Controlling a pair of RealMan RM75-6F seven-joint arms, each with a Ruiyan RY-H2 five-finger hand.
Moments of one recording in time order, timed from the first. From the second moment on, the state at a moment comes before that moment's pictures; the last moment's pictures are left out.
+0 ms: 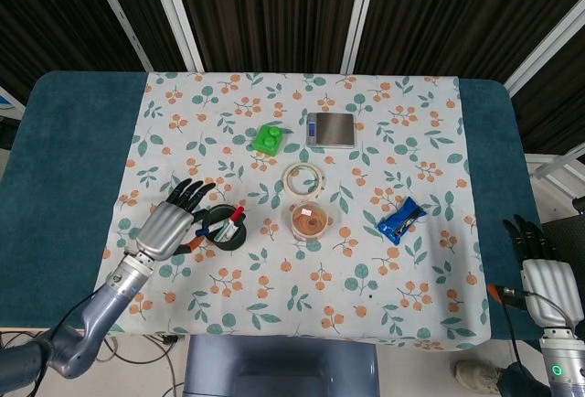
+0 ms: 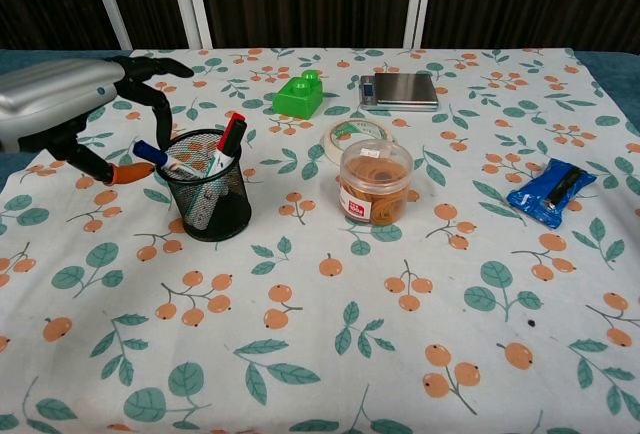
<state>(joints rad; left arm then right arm) -0.58 -1.47 -0.08 -1.46 1.51 1.12 0.14 0.07 -1.13 0.08 -1.65 -1.45 1.48 -0.08</state>
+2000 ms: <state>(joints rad) -0.46 -1.32 -0.07 -1.33 1.60 1.33 -0.09 0.07 -1.13 0.08 -1.65 -1.45 1.48 -0.09</state>
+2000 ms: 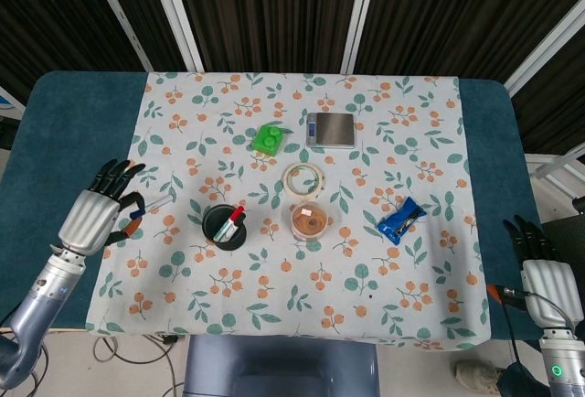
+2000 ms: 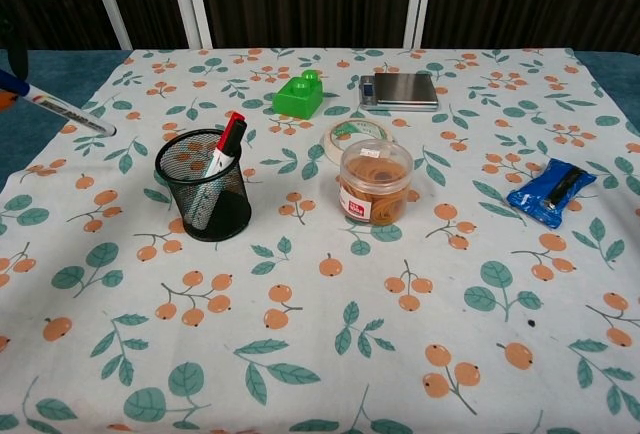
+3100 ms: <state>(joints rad) -0.63 -1.47 -0.09 -1.29 1.52 1.10 0.10 0.07 -1.13 0.08 -1.65 -1.44 1.47 -0.08</state>
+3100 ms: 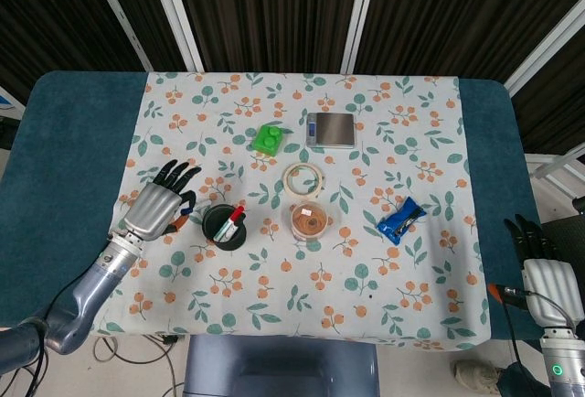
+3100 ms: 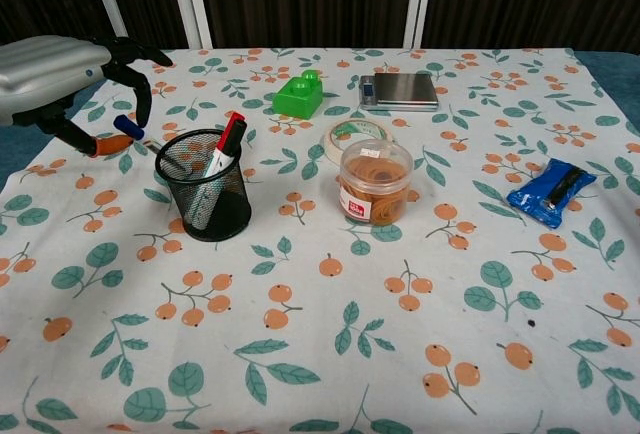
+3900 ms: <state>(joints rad) -0.48 -1.26 -0.03 -1.65 1.61 1.36 0.26 0.07 -1.12 0.08 -1.66 -1.45 1.47 -0.07</state>
